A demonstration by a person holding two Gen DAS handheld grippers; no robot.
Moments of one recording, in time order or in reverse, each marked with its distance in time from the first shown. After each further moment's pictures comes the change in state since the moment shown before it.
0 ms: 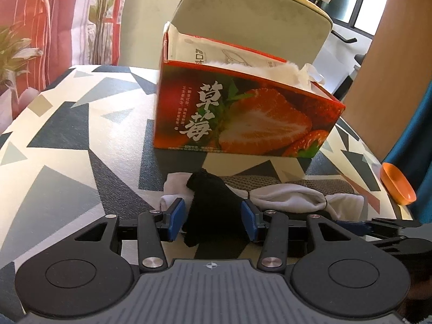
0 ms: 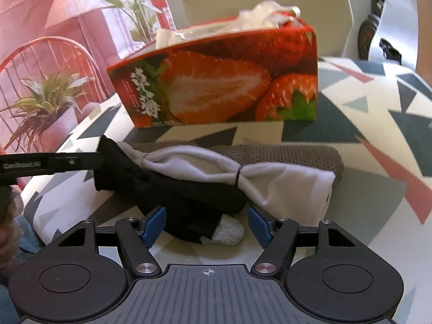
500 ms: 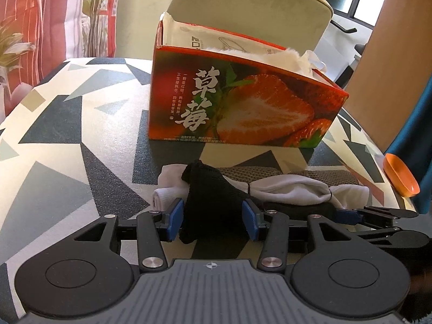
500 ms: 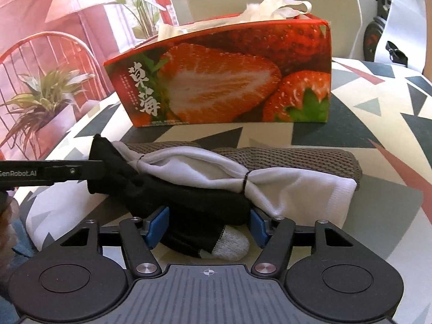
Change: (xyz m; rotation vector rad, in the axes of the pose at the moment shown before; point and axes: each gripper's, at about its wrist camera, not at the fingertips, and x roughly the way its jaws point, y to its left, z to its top) left arm 0.013 -0.001 -0.001 0.015 0.040 0.002; right arm 0.020 0.001 0.003 -0.026 -0.013 0.015
